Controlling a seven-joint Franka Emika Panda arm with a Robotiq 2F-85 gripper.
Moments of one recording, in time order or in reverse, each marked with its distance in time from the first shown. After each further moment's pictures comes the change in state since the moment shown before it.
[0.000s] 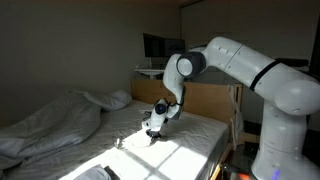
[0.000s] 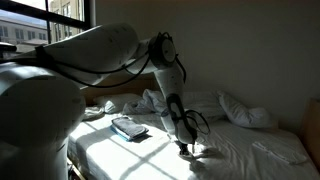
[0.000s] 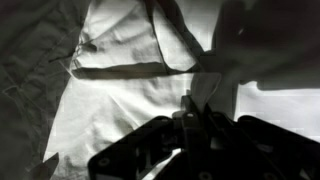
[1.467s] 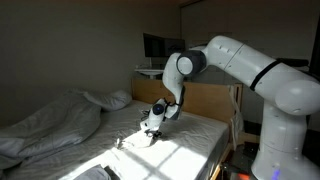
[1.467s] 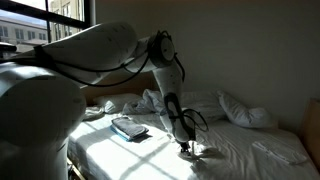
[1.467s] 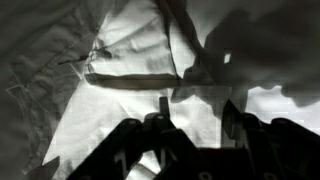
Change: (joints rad) arm 0.011 -0.016 0.005 -0.014 0.074 -0.072 -0.150
